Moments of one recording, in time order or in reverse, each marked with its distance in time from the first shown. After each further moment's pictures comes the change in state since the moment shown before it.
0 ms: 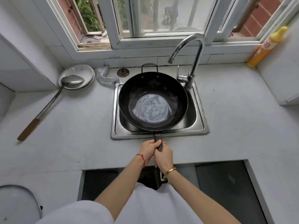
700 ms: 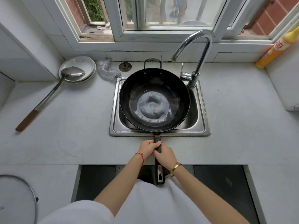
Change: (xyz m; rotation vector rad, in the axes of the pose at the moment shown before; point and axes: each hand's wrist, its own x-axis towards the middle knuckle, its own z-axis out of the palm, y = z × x) left_hand 0.010 -0.005 0.006 0.074 0.078 -0.063; right_hand 0.029 0.011 -0.023 -0.433 -0.285 -0.103
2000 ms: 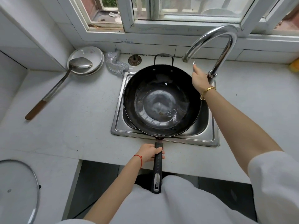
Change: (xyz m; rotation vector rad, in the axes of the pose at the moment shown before) left_hand -0.005 0.027 0.004 0.021 -0.001 -0.233; right_hand 0.198 -0.101 -0.223 0.225 0.201 -0.147
